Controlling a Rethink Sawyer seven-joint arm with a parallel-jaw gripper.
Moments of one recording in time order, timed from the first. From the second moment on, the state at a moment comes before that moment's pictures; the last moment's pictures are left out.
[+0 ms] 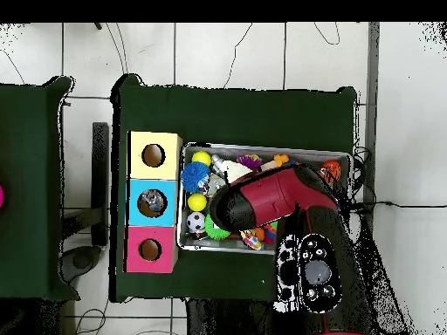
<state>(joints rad) -0.31 -0.73 0.13 1.57 -0.80 0.58 1.70</state>
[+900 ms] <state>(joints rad) -0.37 -0.71 0.10 1.54 -0.80 0.46 1.70</state>
